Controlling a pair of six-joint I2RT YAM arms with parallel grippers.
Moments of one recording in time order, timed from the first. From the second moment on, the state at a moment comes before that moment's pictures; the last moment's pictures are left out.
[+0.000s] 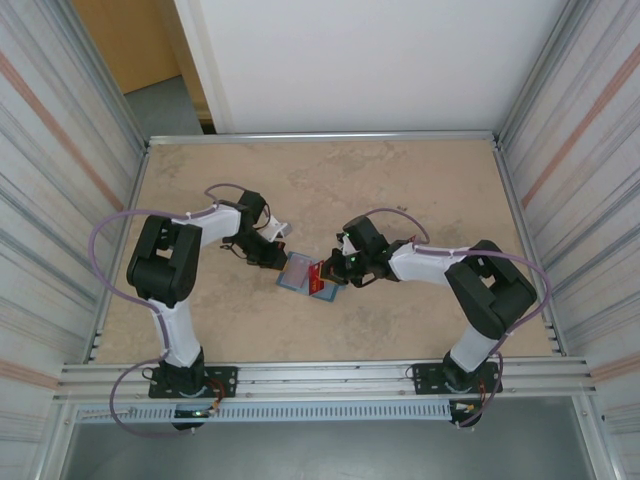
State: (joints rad) left arm -0.33 1.90 1.15 -0.74 0.58 0.09; right arm 0.70 1.67 0.82 -0.05 -0.49 0.97
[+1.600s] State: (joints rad) left arm -0.36 1.90 1.13 -0.73 0.58 0.08; right arm 0.74 1.73 0.82 0.07 -0.35 1.05
